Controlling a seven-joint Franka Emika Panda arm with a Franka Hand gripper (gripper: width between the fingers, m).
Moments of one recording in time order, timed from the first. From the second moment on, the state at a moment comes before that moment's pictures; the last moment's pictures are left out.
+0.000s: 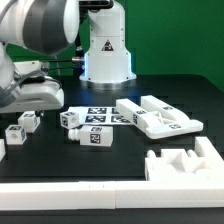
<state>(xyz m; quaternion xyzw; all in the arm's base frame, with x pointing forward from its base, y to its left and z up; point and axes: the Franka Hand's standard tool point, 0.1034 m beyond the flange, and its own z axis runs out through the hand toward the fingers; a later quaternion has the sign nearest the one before) 0.412 -0.204 0.033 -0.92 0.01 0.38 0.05</state>
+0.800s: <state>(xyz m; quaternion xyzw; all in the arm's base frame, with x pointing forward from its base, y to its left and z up) 0.404 -0.194 0.027 -0.89 0.00 0.44 0.06</state>
